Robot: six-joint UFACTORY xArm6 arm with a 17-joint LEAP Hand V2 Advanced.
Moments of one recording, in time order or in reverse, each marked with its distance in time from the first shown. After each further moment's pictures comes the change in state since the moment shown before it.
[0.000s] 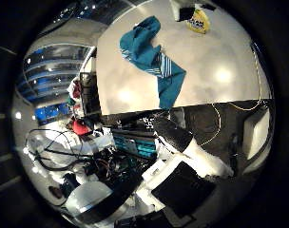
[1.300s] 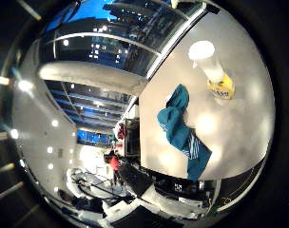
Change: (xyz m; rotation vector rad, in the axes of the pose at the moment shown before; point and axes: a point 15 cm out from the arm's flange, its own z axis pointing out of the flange) arm 0.120 -0.156 -0.012 0.481 -0.581 0.278
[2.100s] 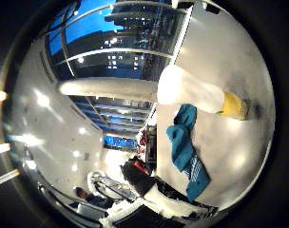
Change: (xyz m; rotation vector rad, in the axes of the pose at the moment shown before) arm 0.079 -0.042 0.085 -0.047 -0.292 0.081
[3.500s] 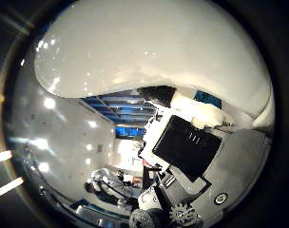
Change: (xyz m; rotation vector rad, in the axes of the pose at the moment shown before) arm -0.029 -0.023 0.132 -0.129 -0.136 -0.032
